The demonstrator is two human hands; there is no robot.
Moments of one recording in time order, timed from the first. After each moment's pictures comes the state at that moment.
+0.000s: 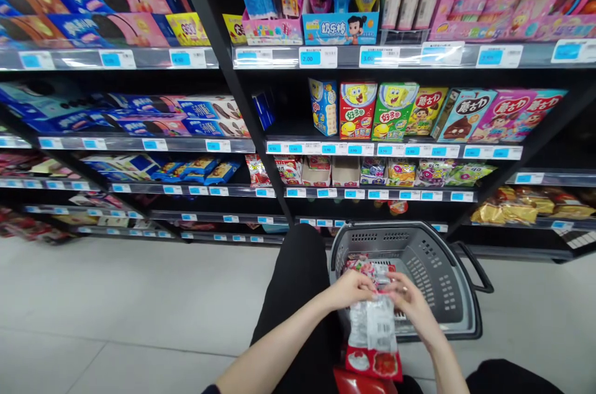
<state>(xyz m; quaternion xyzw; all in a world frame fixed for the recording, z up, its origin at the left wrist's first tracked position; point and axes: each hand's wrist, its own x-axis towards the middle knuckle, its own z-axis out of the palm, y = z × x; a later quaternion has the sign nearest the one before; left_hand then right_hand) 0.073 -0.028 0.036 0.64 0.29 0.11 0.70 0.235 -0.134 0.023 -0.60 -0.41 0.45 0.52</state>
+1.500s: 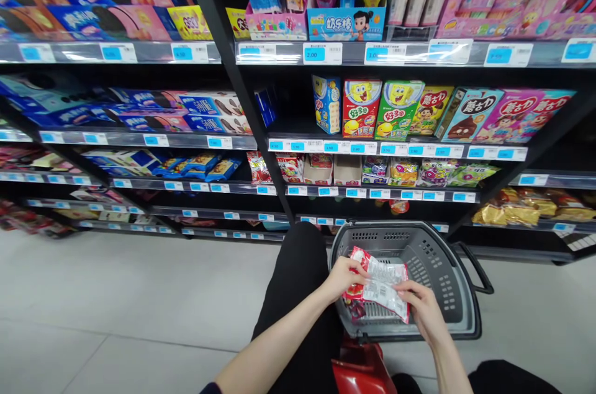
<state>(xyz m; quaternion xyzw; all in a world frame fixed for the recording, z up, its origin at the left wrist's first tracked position) 0.074 -0.017 0.035 0.59 0.37 0.24 0.68 0.240 -0.138 0.023 -0.59 -0.27 0.48 0.59</state>
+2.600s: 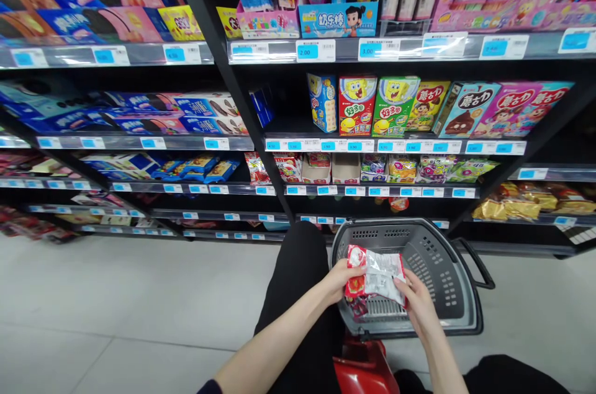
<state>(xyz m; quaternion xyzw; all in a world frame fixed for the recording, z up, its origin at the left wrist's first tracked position) 0.074 -0.024 0.041 0.35 0.32 0.22 0.85 0.225 -0.130 0.021 -0.54 -0.19 0.49 0.66</state>
